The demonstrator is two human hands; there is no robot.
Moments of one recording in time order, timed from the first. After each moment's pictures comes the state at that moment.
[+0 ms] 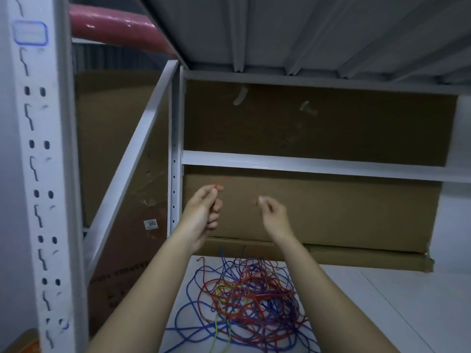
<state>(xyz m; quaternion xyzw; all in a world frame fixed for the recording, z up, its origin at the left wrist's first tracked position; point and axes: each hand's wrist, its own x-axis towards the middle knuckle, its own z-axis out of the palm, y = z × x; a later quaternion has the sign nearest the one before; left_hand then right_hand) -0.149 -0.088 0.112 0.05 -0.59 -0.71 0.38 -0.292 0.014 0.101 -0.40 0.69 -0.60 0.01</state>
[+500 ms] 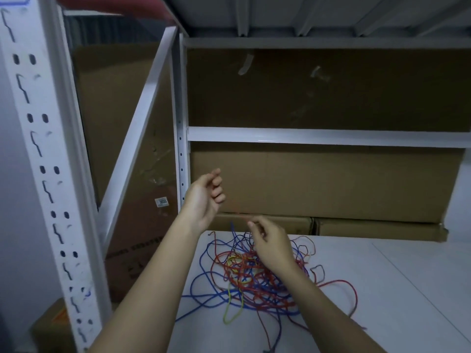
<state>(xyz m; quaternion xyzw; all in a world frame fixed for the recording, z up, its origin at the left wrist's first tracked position) -0.154 -0.094 0.097 0.03 -0.40 -0.83 0.38 -0.269 0.019 -0.006 -0.49 0.72 -0.48 -0.11</state>
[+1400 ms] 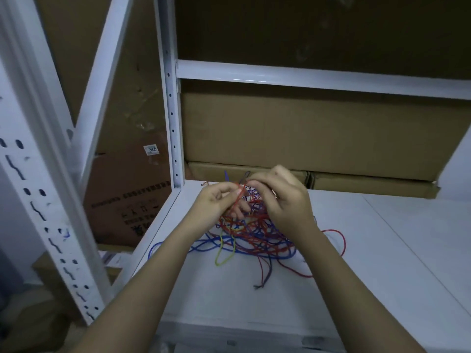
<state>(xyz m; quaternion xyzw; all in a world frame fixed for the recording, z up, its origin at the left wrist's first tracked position) -0.139 -0.061 -0.010 0.06 -0.74 -0.62 0.28 -0.245 0.068 0.011 -0.59 0.59 -0.48 -0.28</state>
